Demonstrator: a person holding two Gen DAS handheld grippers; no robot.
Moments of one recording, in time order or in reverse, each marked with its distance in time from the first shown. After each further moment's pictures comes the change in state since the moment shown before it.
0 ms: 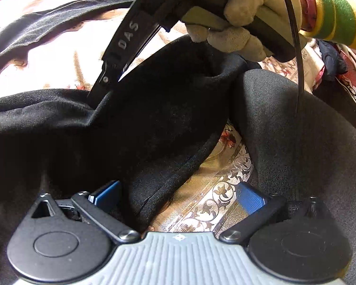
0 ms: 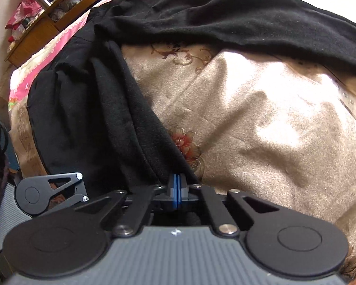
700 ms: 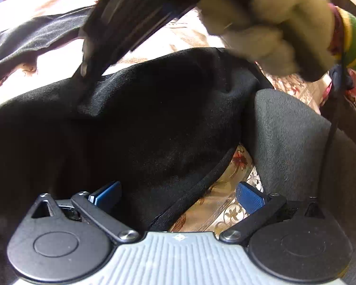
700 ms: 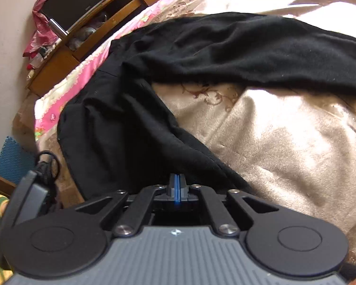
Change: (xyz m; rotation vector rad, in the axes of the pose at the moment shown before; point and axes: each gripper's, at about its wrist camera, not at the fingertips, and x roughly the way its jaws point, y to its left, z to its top) left arm -0.009 0.014 0.007 -0.032 -0.050 0.036; right arm -0.002 0.013 0.010 0.016 -0.102 -0.001
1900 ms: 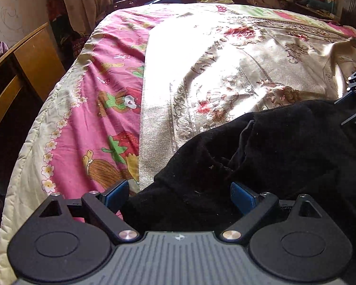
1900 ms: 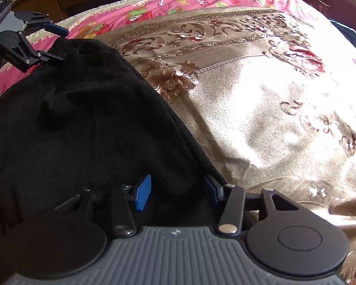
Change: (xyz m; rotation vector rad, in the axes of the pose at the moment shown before) left arm -0.201 0.460 0.009 -0.350 -0.069 0.649; right arm 0.157 0.024 0.284 -0.515 0.106 -0.129
